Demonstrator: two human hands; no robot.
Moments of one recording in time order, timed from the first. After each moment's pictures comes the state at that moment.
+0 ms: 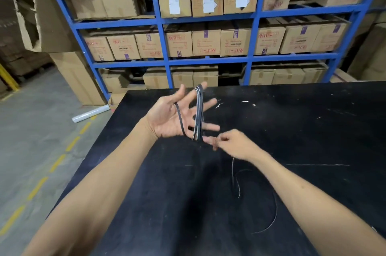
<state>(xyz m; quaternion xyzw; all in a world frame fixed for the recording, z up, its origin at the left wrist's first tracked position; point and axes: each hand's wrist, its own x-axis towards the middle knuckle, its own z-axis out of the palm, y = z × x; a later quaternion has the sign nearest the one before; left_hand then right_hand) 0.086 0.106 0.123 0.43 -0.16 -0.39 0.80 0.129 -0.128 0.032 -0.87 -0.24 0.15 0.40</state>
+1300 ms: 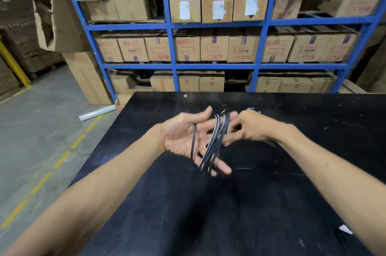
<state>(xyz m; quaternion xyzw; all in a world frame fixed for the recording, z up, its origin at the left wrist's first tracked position) 0.060 0.078 0.127 0.43 -0.21 -0.54 0.69 0.164 -0.150 0.113 -0.88 -0.39 0.16 0.23</state>
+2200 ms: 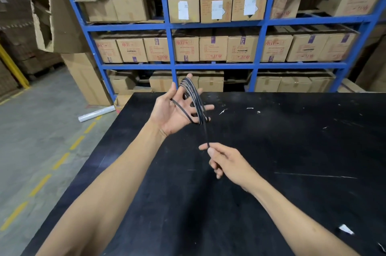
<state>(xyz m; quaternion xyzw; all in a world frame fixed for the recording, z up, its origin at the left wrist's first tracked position) 0.097 0.113 0.120 0.38 -0.06 -0.16 0.91 0.075 -0.116 0.020 -0.71 -0.26 0.19 0.62</state>
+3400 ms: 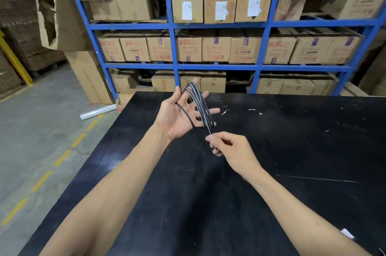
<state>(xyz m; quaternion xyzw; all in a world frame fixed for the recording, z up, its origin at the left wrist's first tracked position) 0.095 0.105 0.112 0.35 -0.04 -0.15 0.92 0.085 -0.108 0.050 -0.73 -0.20 0.11 0.65</state>
